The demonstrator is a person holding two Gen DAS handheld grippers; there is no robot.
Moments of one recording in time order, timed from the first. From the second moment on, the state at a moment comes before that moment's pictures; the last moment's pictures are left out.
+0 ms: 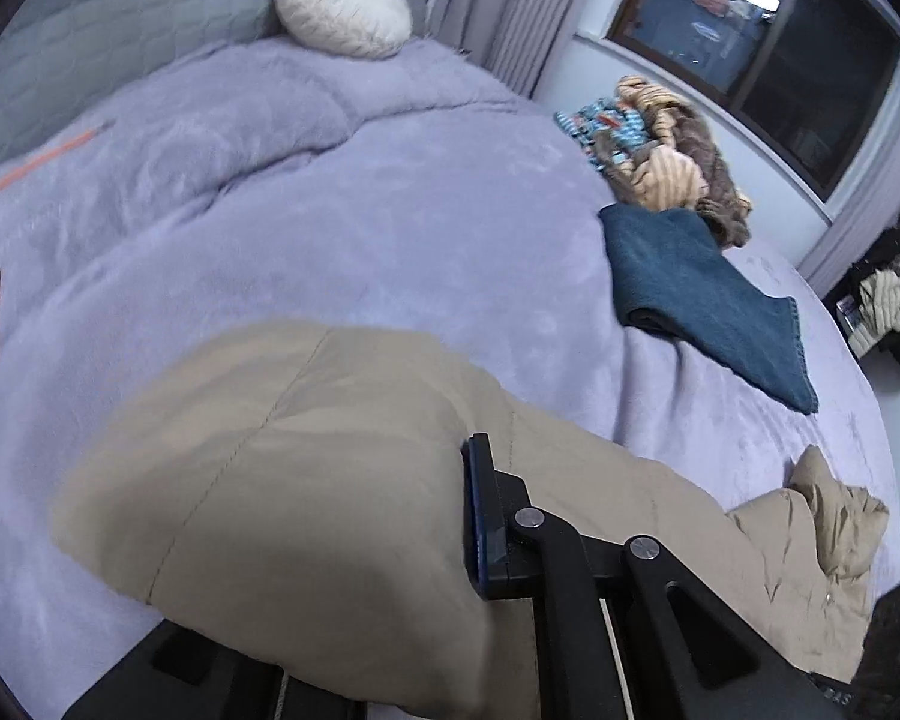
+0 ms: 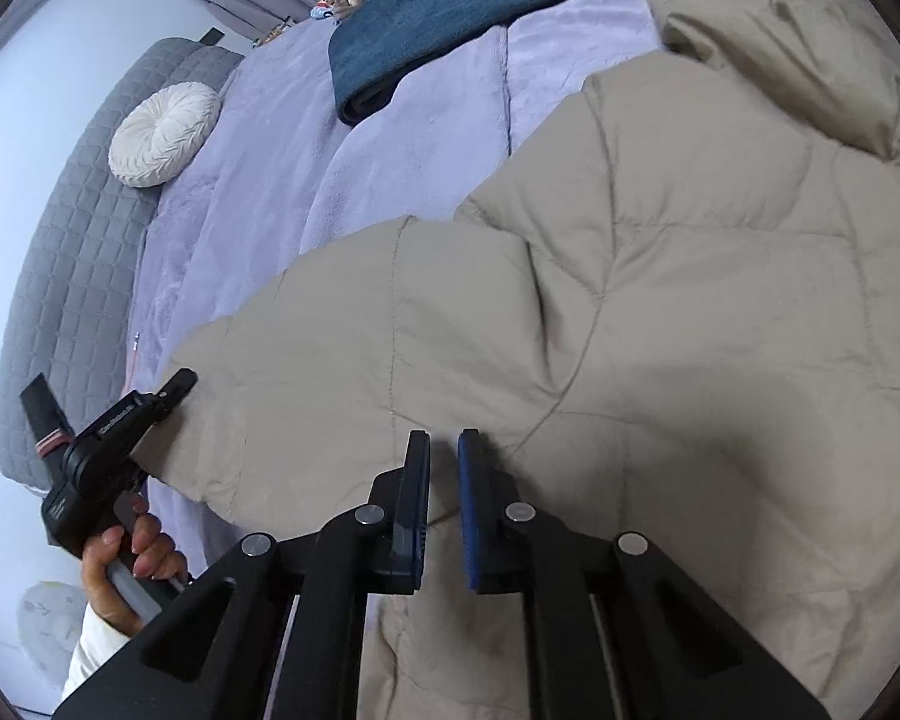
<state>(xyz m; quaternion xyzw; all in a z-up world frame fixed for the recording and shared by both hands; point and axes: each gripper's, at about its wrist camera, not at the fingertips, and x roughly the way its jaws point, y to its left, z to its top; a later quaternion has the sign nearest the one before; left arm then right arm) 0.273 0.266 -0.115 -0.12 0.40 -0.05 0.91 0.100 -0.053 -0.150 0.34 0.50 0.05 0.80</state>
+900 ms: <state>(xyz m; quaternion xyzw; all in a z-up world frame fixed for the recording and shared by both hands) 0.091 -0.154 -0.145 0.21 0.41 -0.36 0.81 -0.107 -0.236 -0.130 0.35 0.46 -0.15 0.80</state>
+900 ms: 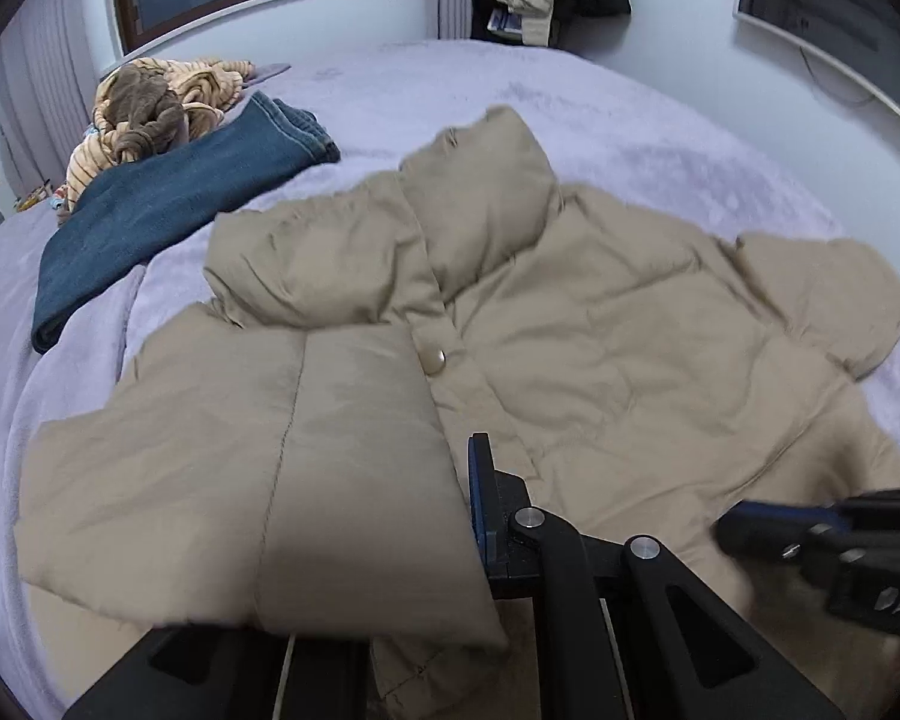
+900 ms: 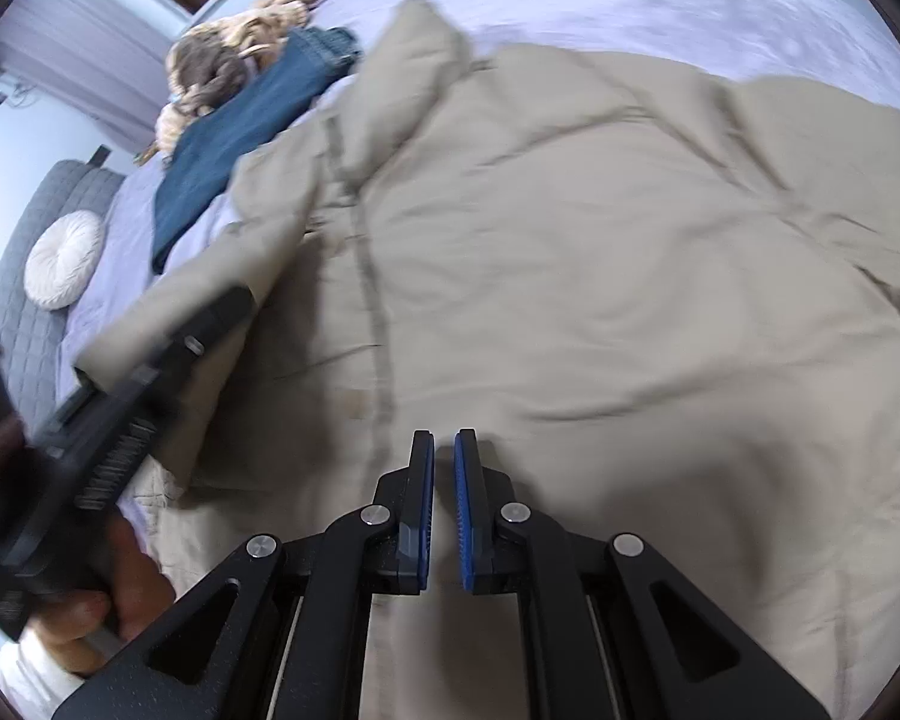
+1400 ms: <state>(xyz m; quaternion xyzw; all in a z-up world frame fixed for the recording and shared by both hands) 0.080 -0.052 -0.103 0.18 0.35 -0.32 0.86 -0.093 -0.250 -0.110 0.30 0.46 -0.11 0.83</state>
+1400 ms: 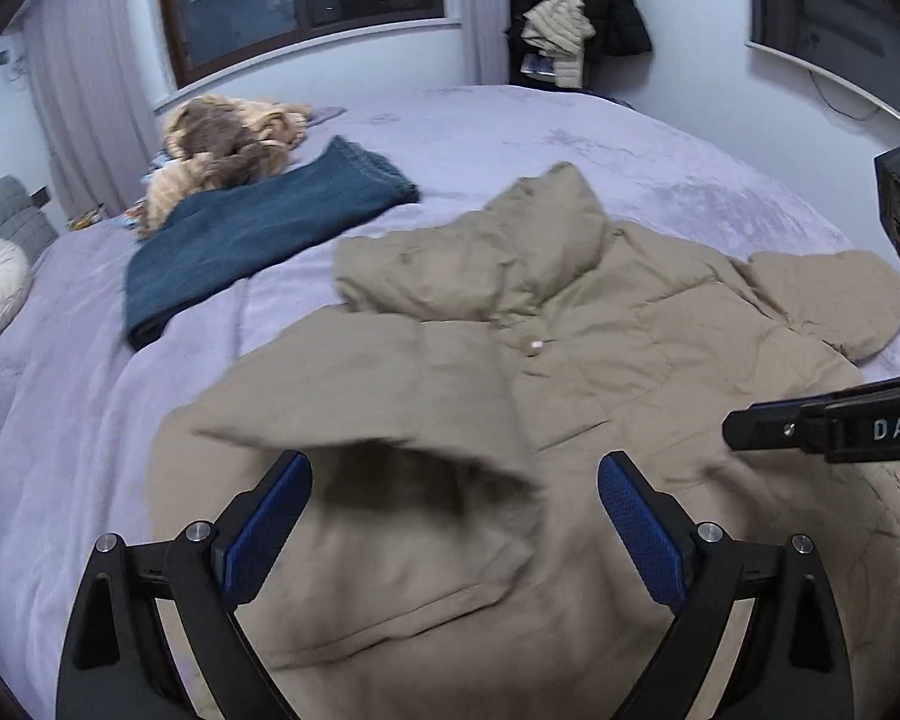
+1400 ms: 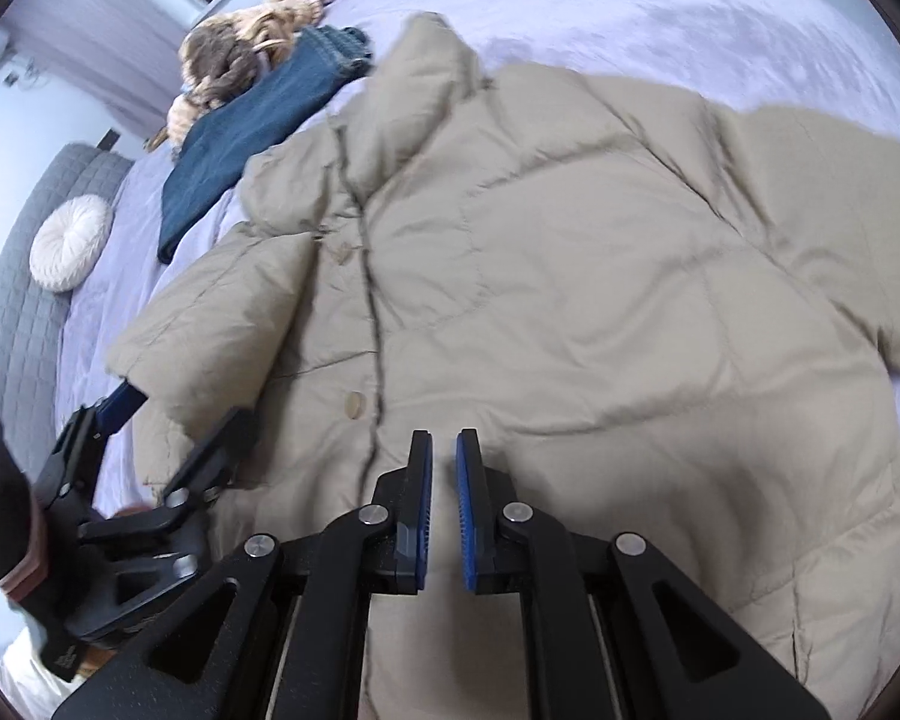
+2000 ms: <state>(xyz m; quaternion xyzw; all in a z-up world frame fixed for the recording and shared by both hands) 0.160 0.096 -0.172 0.10 0.47 -0.05 0.87 0.025 -0.142 -0.093 0.03 0.43 -0.17 0.88</state>
